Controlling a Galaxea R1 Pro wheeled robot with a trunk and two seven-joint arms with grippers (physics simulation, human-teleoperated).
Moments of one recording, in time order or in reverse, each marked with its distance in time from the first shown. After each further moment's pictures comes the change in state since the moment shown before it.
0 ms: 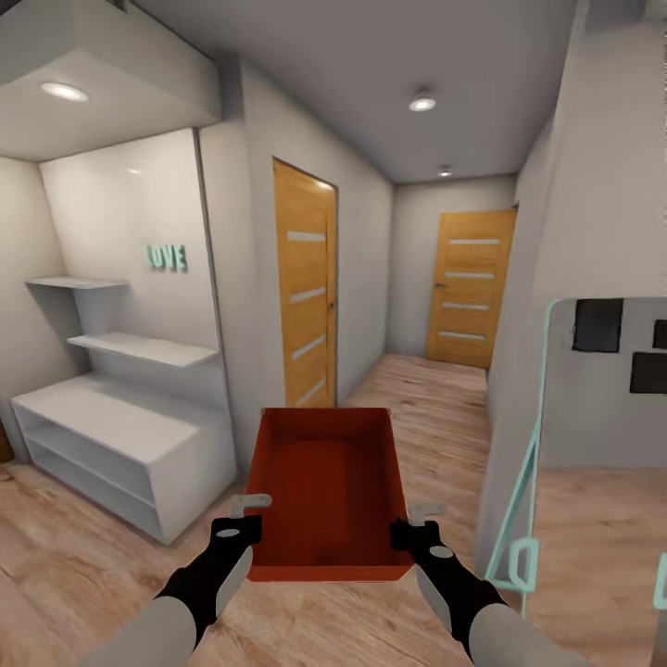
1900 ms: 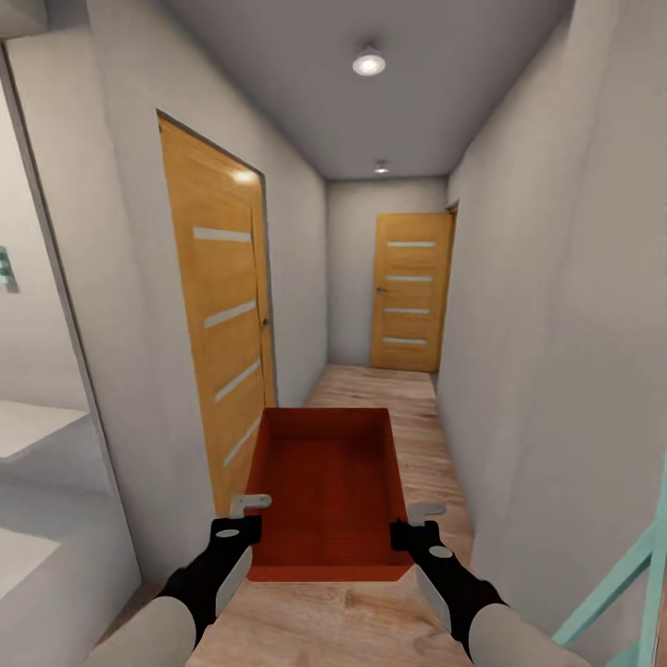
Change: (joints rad) left arm 0.000 0.001 -0.001 0.001 0.003 0.000 -0.001; right arm 0.000 0.001 -0.003 0.000 0.004 0.002 -0.001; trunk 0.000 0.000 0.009
